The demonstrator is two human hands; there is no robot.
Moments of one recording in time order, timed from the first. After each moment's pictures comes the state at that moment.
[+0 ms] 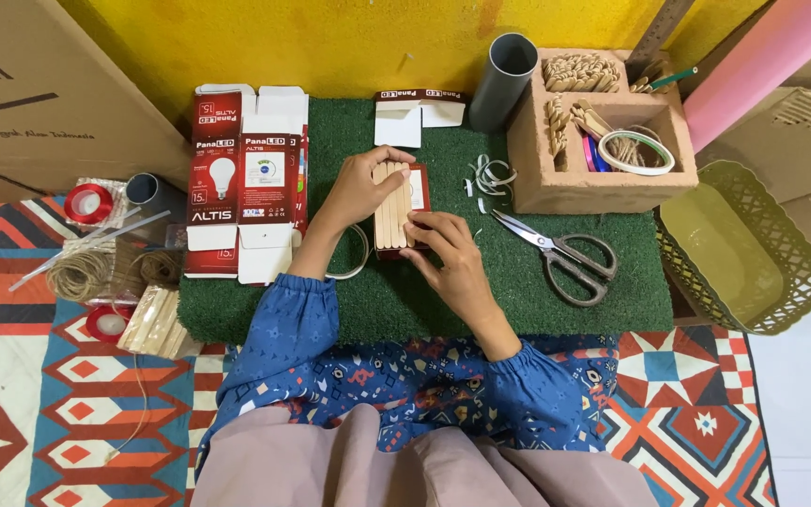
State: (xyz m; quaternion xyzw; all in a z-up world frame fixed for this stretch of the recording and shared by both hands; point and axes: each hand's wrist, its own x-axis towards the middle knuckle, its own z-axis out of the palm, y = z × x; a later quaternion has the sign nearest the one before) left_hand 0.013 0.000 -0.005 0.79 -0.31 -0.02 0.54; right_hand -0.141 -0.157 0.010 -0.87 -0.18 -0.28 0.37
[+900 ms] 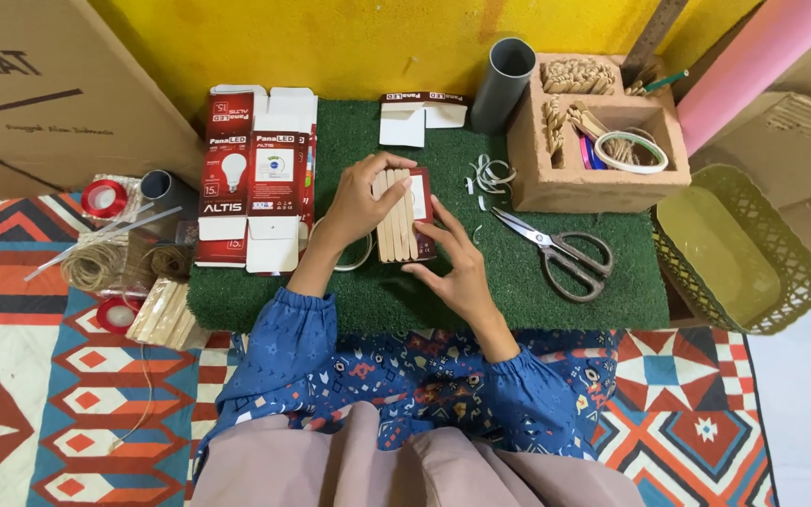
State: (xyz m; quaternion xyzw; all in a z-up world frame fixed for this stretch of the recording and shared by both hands) left_hand -0.021 0.011 0.009 0.77 -0.35 0.07 0.54; right_hand -0.161 -0.159 -0.005 -0.83 -0.15 -0.23 0.49
